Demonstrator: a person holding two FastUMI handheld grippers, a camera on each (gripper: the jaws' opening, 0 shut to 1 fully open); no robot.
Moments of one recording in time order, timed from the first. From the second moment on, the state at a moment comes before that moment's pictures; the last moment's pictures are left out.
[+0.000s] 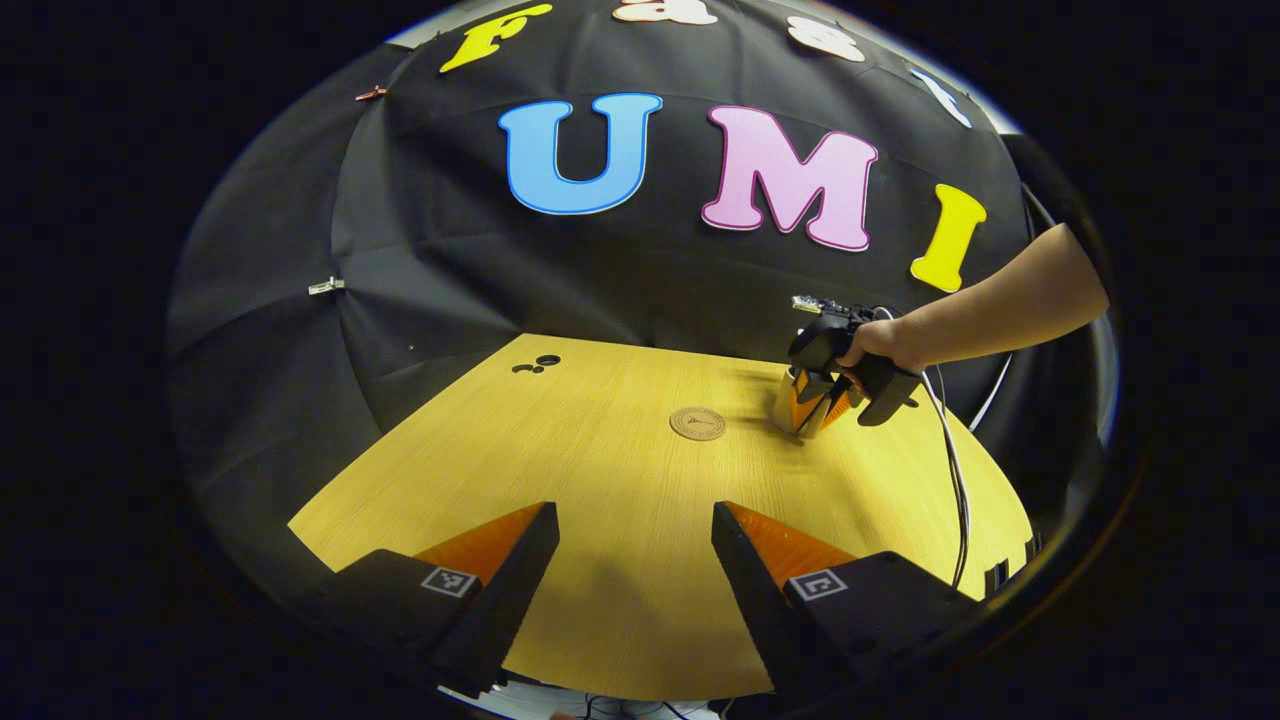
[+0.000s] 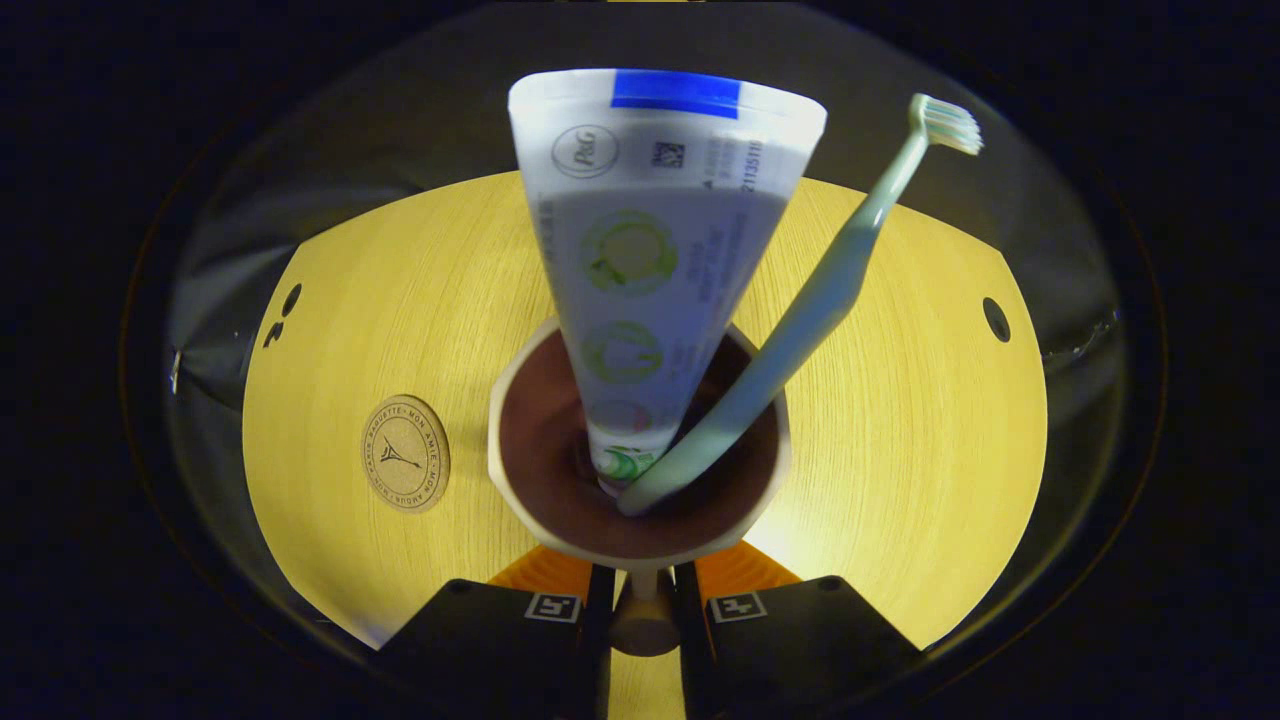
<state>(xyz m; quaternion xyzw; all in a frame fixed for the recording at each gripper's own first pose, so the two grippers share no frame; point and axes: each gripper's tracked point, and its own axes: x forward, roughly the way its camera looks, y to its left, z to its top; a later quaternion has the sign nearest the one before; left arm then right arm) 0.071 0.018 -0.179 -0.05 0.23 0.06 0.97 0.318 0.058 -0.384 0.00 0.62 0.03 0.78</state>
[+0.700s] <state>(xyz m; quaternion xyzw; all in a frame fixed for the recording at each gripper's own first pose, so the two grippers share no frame) 0.073 0.005 -0.188 -0.04 0.24 0.04 0.97 0.325 0.081 -0.330 -0.07 0.56 0.09 0.82</state>
